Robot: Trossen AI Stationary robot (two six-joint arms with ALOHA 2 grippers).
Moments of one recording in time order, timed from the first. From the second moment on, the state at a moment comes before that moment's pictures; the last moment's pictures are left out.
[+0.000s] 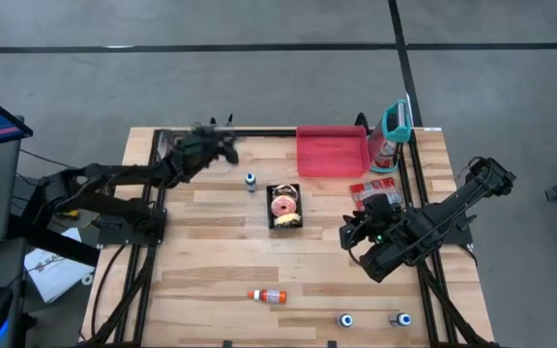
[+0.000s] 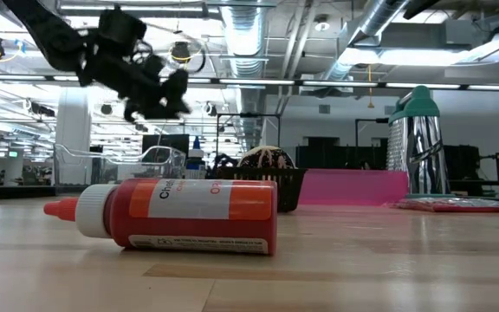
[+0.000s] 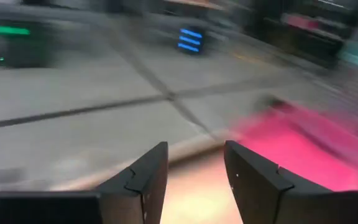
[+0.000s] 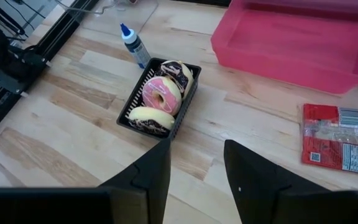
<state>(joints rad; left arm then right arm) 0.53 1.24 0.47 0.56 -0.40 -0.29 0.62 1.45 1.43 -1.40 0.84 1.74</state>
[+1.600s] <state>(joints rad) 0.37 1.44 0.48 0.42 -0.16 -0.08 0.63 1.45 1.43 -1.39 0.86 1.69</state>
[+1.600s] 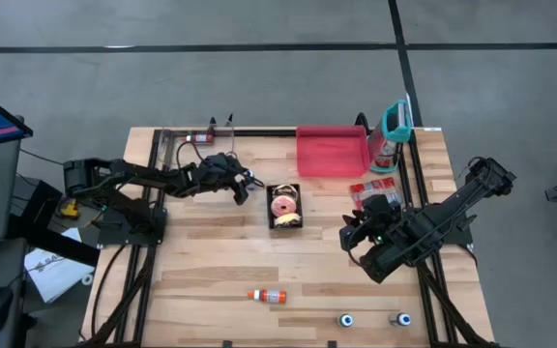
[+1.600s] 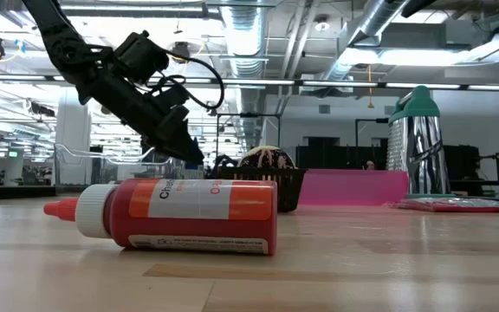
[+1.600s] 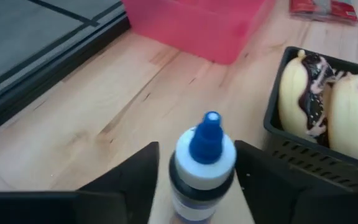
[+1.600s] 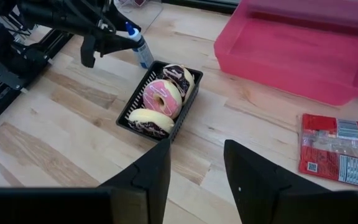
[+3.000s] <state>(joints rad) 0.54 1.02 0.48 0.09 -0.71 -0.39 0.57 1.45 1.43 -1.40 0.91 1.65</state>
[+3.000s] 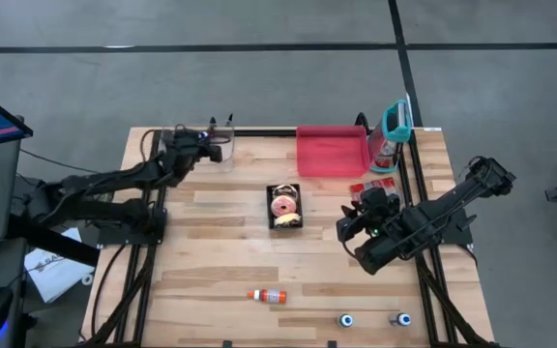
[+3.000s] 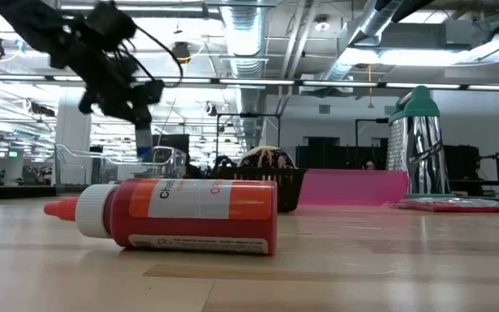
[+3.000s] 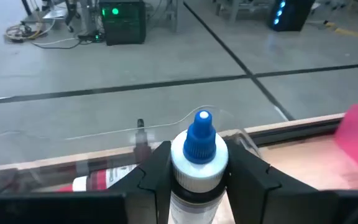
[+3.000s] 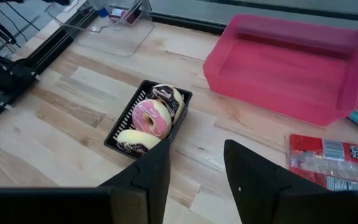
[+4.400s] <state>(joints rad) 0.67 1.40 0.67 0.17 -0.51 -0.39 0.59 1.45 1.43 -1.38 0.93 1.65</state>
